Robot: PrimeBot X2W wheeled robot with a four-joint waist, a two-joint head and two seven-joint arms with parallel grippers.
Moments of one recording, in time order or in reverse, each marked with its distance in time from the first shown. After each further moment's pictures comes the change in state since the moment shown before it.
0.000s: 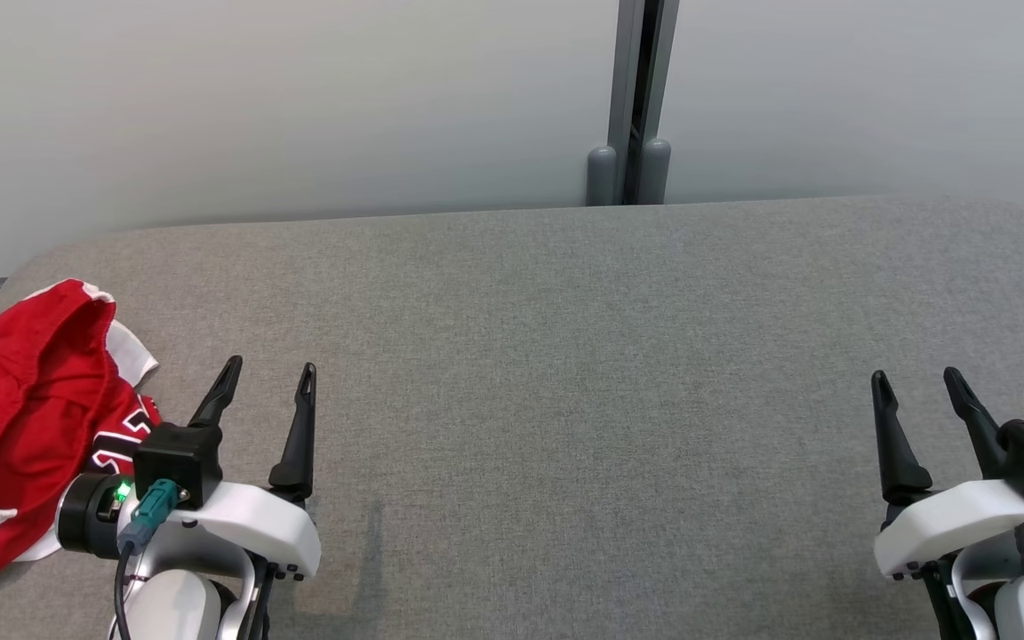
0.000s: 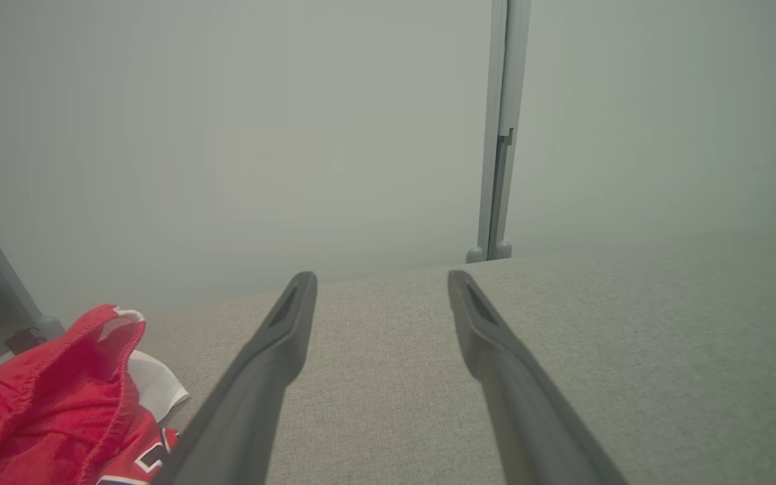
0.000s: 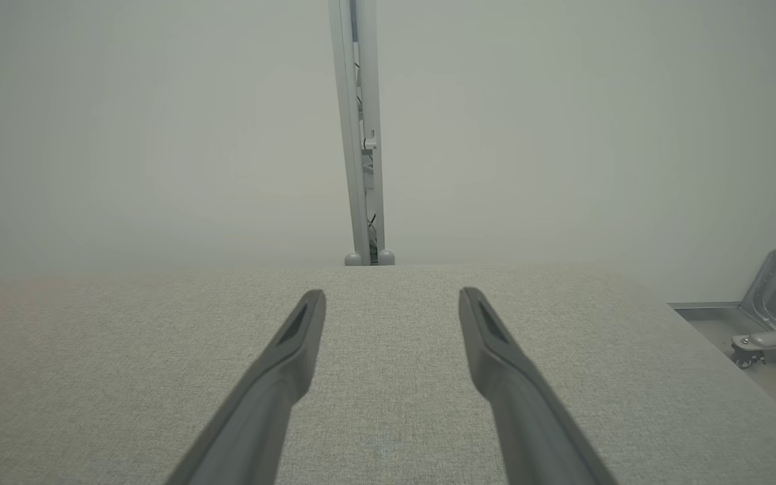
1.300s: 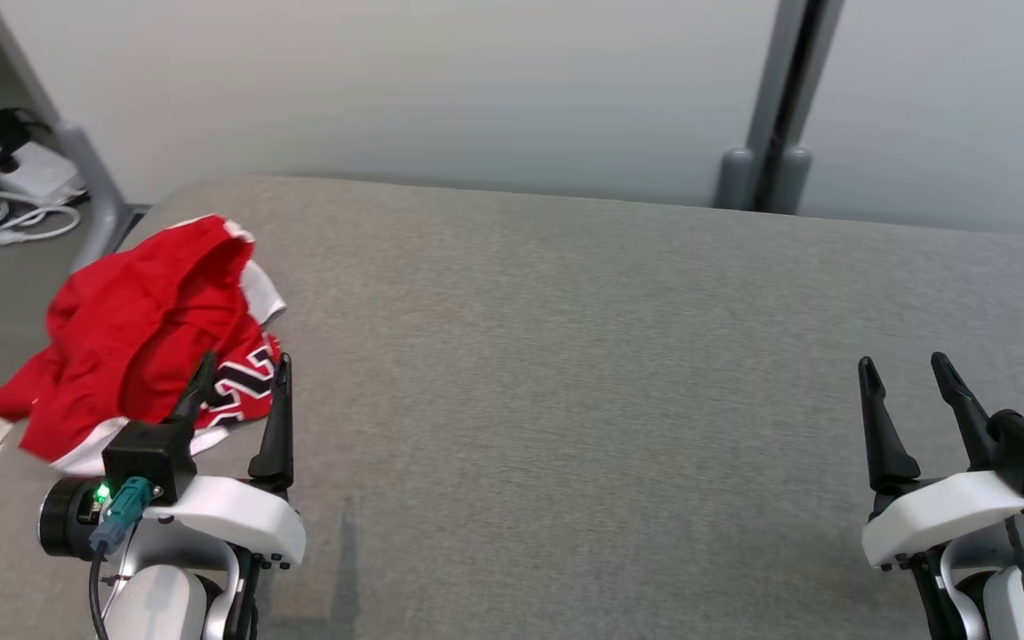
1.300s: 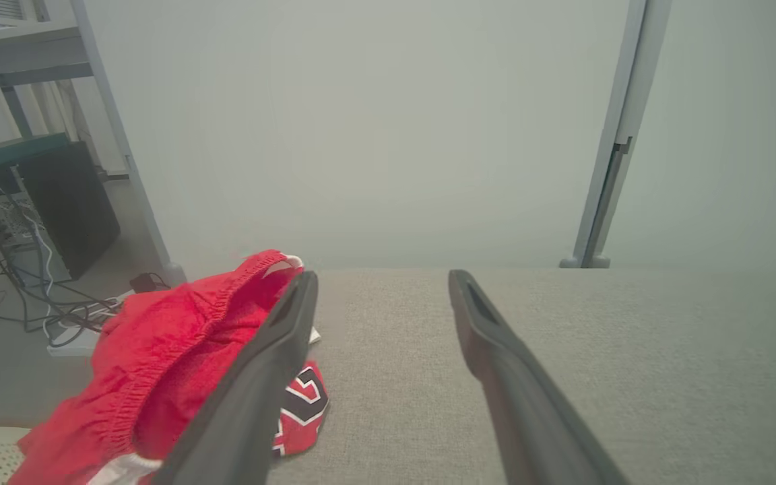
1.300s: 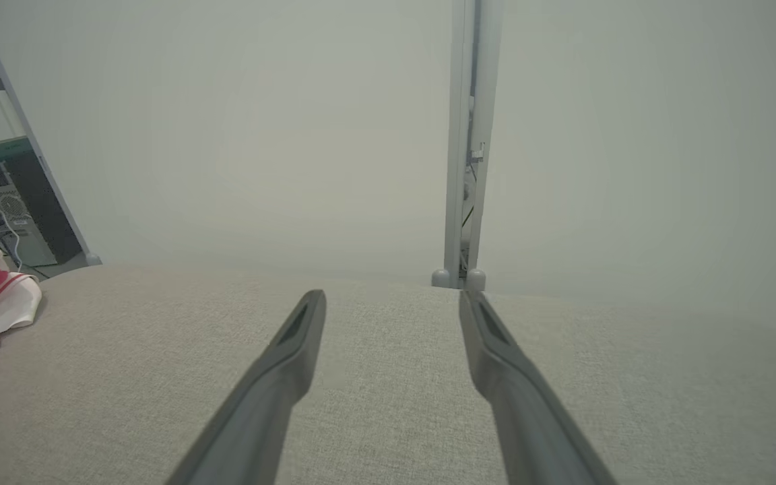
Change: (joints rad) left arm -0.007 0.000 0.020 0.010 -0.030 0.026 -0.020; right arm -0.011 0.005 0.021 -0.019 0.003 0.000 -0.008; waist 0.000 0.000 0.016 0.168
